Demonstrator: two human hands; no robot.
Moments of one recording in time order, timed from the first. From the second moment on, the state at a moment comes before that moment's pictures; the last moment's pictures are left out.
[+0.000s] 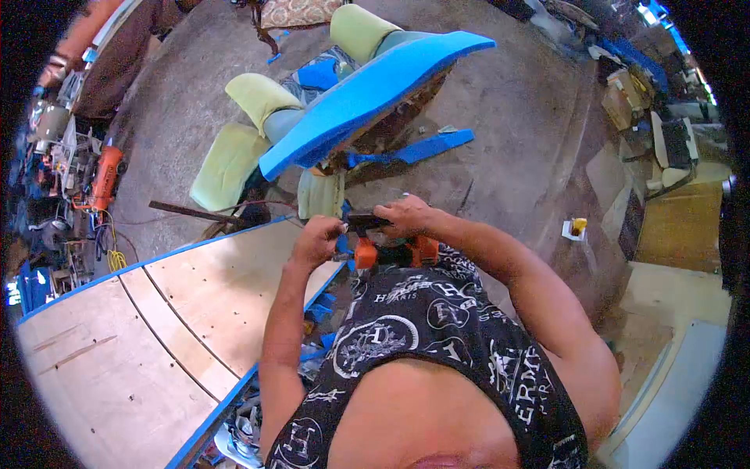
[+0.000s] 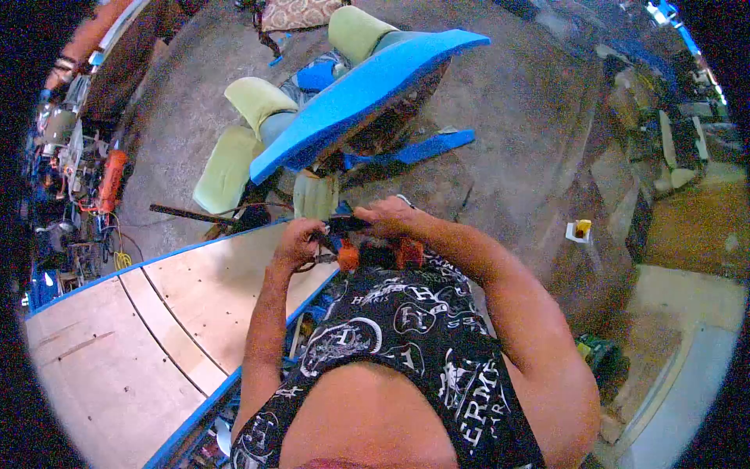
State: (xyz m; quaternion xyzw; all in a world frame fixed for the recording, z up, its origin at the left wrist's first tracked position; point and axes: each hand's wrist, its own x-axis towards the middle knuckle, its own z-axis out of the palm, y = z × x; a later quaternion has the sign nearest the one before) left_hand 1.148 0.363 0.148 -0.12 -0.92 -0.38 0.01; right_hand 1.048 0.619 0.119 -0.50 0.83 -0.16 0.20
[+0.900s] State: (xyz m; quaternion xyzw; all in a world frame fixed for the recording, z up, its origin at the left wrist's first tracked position) left_hand 1.153 0.375 0.109 0.11 -0.75 -0.64 -0.10; right_hand 1.055 0.626 0.133 -0.50 0.83 -0.19 0.18
